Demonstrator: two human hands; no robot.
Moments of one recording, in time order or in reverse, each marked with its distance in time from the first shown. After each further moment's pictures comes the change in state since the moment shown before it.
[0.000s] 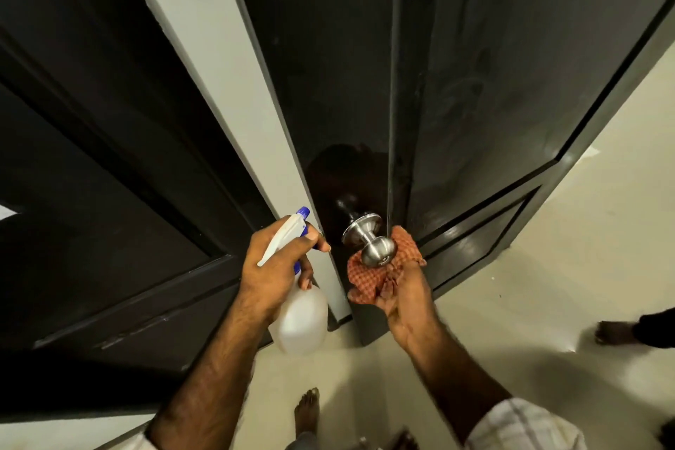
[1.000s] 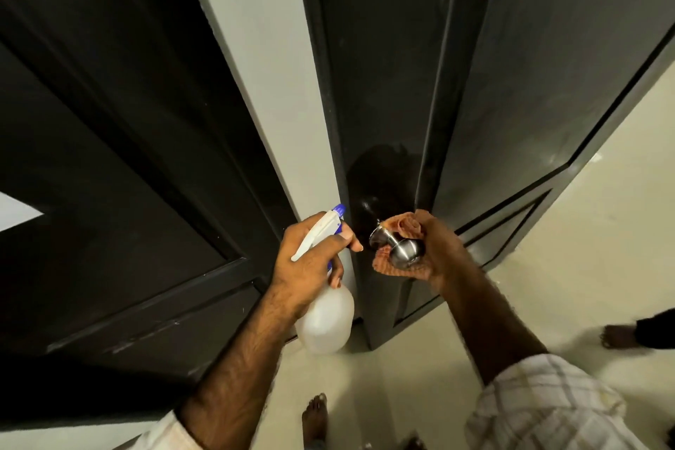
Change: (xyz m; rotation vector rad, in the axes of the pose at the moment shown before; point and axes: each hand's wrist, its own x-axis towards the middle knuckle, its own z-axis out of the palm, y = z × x) left_hand 0.007 0.003 -0.011 -0.020 -0.108 0.031; right_hand 0.029 -0.058 0.029 -0.263 0.202 0.111
